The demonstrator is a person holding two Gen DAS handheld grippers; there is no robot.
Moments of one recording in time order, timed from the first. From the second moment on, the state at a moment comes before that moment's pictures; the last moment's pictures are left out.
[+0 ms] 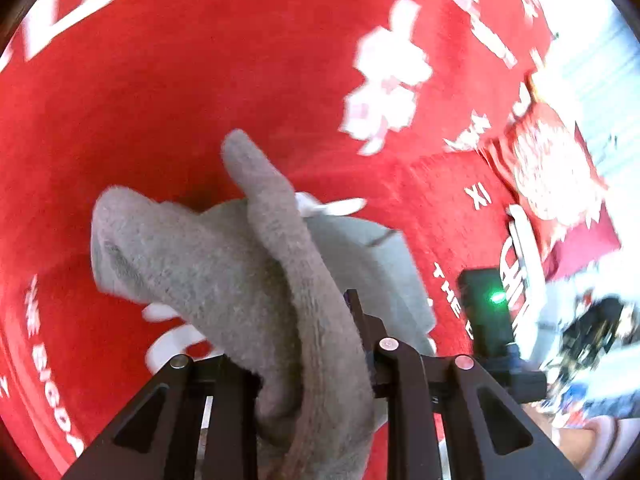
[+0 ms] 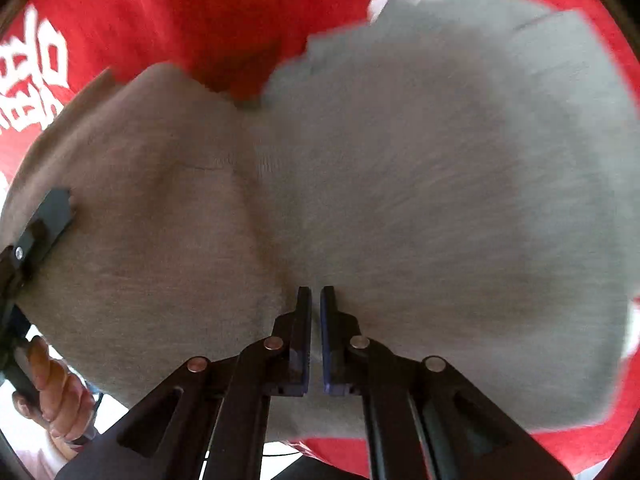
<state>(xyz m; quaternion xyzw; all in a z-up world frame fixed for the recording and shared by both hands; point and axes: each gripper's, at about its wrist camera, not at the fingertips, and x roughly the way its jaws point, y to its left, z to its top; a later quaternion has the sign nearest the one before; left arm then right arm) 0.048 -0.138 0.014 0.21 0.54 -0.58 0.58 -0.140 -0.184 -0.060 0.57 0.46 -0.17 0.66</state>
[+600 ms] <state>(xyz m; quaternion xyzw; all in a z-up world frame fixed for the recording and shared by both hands) -0.052 -0.192 -0.019 0.31 0.48 -0.53 0.63 -0.276 -0.255 -0.095 0.77 0.21 -0.16 0.58</state>
